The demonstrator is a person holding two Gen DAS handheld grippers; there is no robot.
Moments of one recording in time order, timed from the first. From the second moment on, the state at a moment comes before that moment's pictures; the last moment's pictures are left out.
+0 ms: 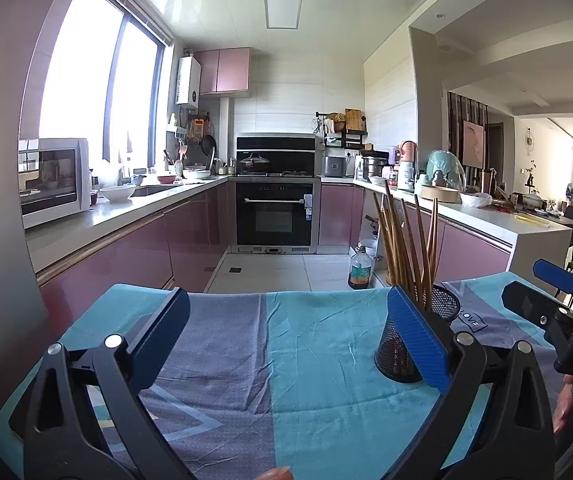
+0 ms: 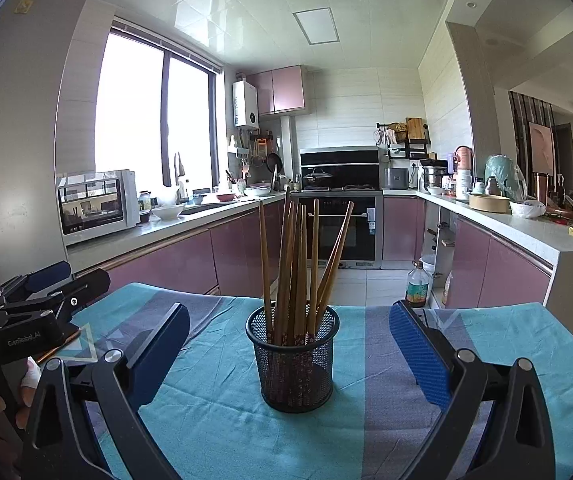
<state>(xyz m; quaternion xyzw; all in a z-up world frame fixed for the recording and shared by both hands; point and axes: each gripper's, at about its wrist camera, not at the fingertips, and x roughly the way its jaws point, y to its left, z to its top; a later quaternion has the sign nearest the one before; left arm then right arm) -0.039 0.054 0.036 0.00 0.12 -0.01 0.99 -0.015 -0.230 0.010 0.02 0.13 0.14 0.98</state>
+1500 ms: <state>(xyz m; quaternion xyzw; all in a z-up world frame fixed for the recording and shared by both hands) -0.048 0.055 0.039 0.00 0.09 0.00 1.00 -0.015 -0.231 0.012 0.02 0.12 0.14 0.98</state>
